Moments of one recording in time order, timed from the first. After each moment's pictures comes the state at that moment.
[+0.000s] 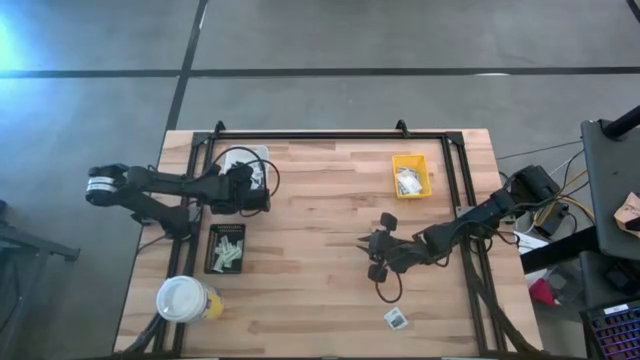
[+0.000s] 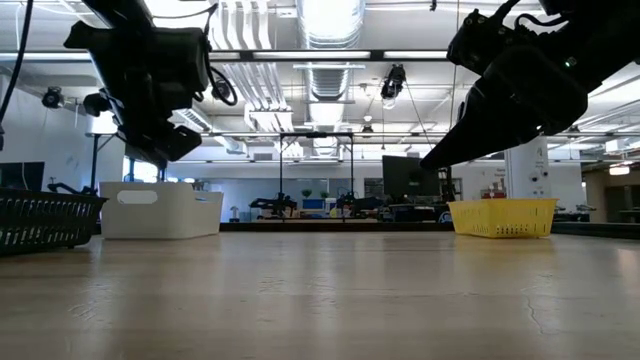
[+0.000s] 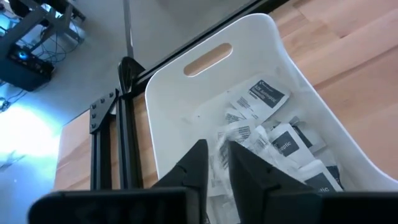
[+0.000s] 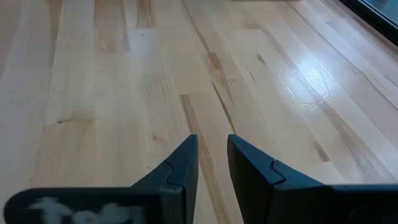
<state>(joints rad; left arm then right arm) 0.10 1.28 0.76 -0.95 -0.91 -0.95 0.43 1.52 0.62 0.16 0.62 0.40</state>
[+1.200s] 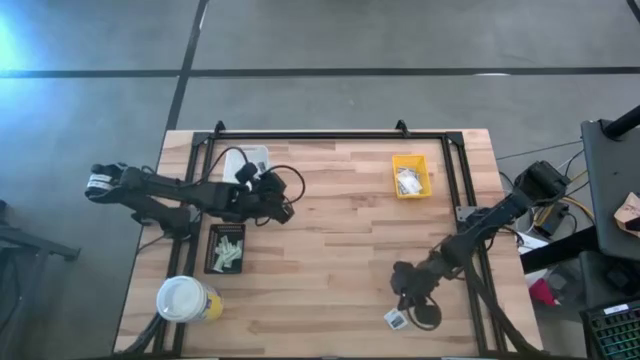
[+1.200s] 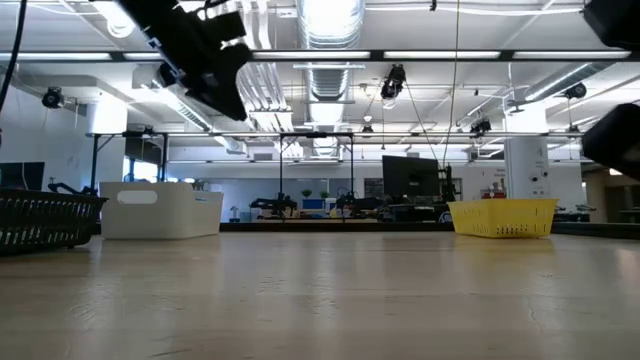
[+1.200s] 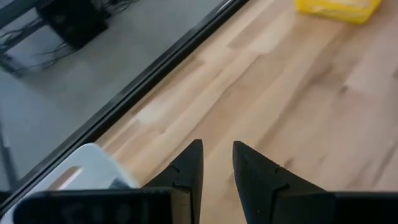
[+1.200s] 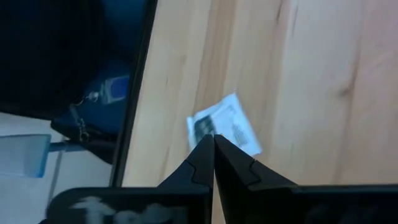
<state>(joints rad) -0.08 1.28 0.93 -0.52 -0.78 -0.46 0.64 1.42 0.61 -0.02 -0.19 0.68</state>
